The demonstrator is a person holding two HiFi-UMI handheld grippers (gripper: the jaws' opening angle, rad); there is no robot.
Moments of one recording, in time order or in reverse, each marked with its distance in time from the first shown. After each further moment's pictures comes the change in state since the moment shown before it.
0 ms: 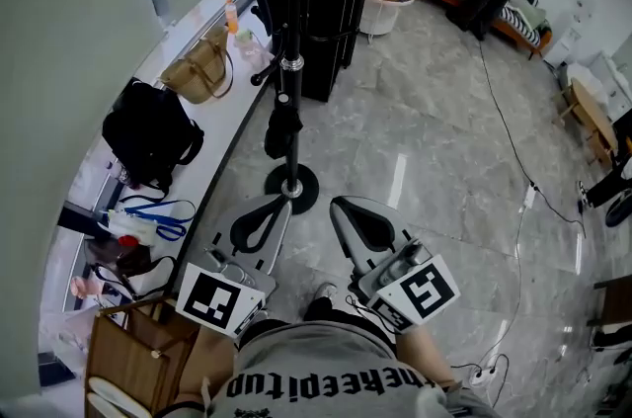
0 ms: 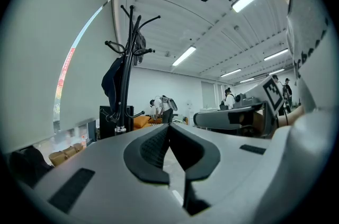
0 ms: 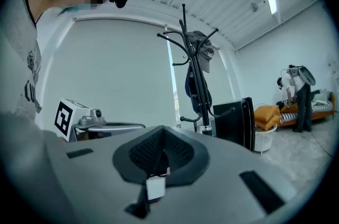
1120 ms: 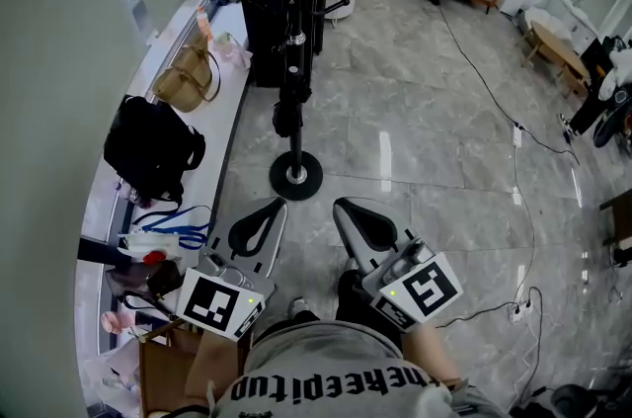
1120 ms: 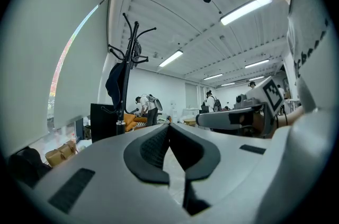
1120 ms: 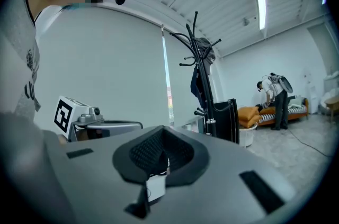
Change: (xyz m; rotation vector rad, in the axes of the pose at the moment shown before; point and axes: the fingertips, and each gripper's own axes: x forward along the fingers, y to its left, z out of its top) left arm -0.126 0.028 -0.008 -0.005 0.007 -0.193; right arm 0.004 0.132 -0.020 0.009 -0.008 -0.219
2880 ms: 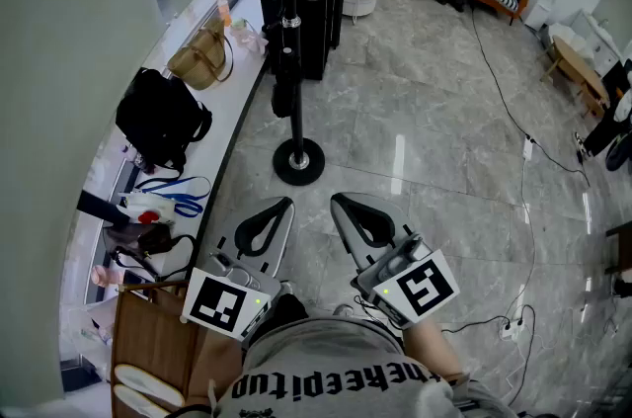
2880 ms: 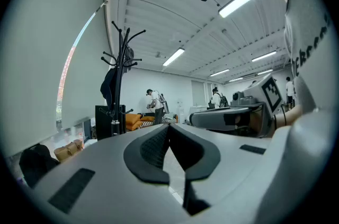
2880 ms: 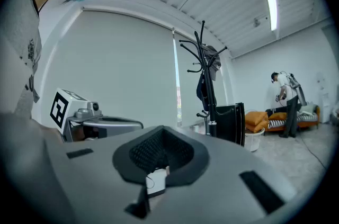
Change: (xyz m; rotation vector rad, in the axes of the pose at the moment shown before) left arm -0.003 -0.107 0.010 0.029 0.020 0.101; right arm -0.089 -0.003 0.008 -0.068 0.018 0.125
